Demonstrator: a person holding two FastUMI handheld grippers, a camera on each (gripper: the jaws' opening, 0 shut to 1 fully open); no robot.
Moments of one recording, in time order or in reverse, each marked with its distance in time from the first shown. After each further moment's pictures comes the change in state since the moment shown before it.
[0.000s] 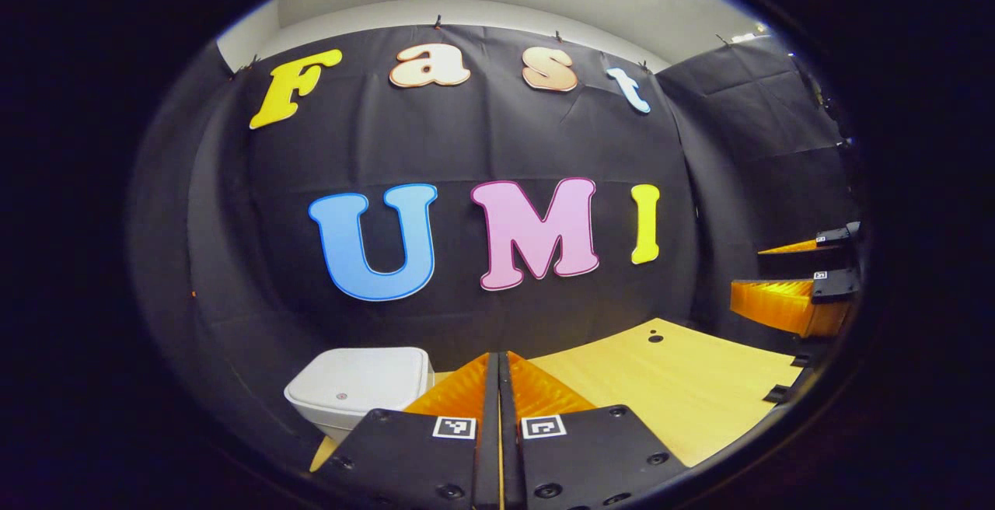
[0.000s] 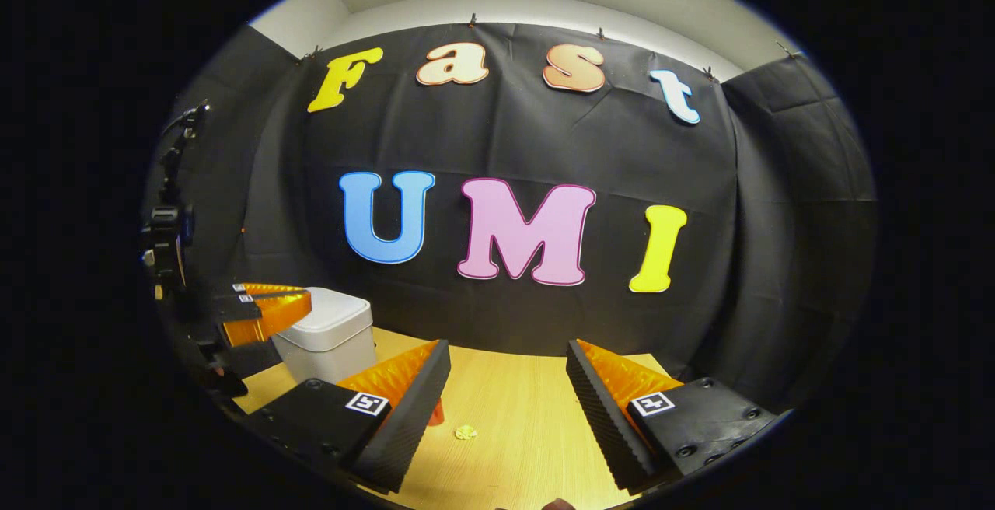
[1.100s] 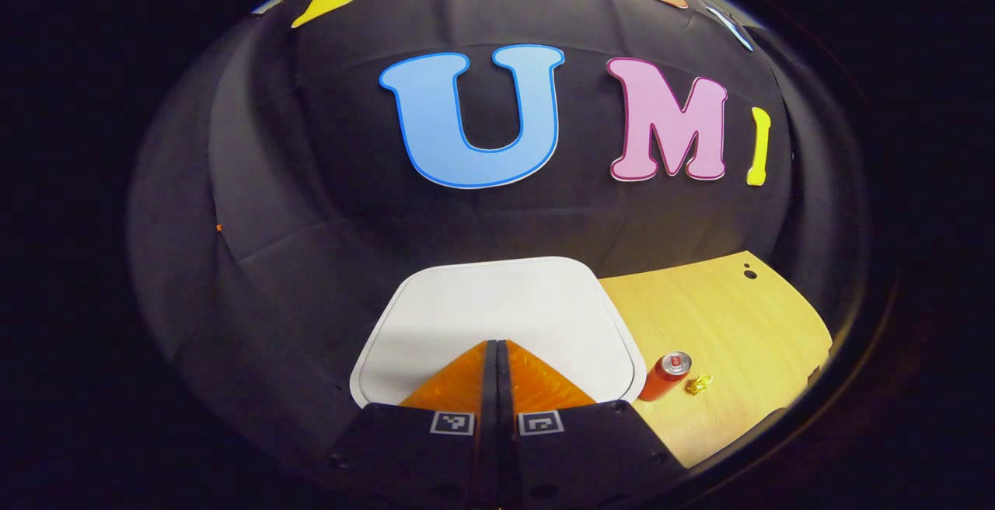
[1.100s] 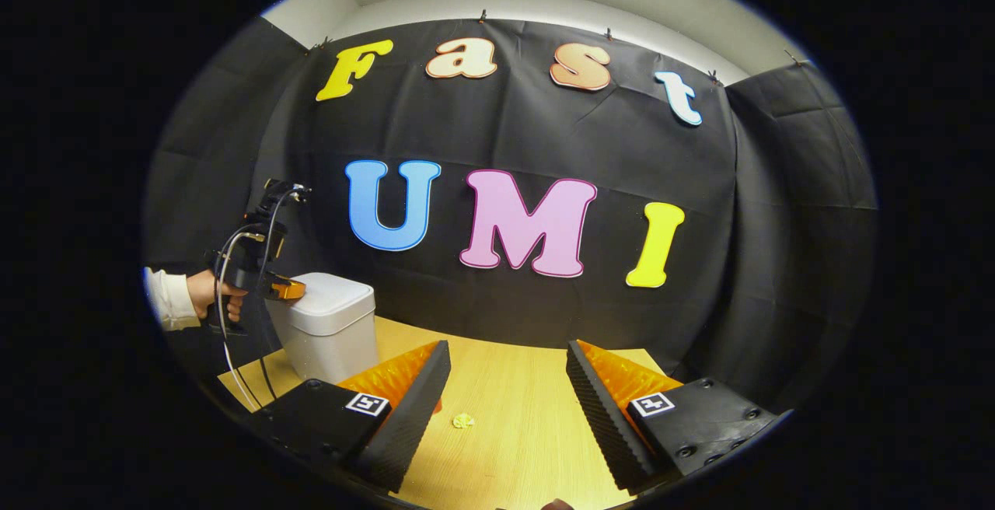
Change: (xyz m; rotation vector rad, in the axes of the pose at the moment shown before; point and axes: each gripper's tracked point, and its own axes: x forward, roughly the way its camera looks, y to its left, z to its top) left arm 0.074 0.177 -0.135 -0.095 0.445 0.238; right arm -0.020 0.007 -0.016 -0.025 0.038 -0.005
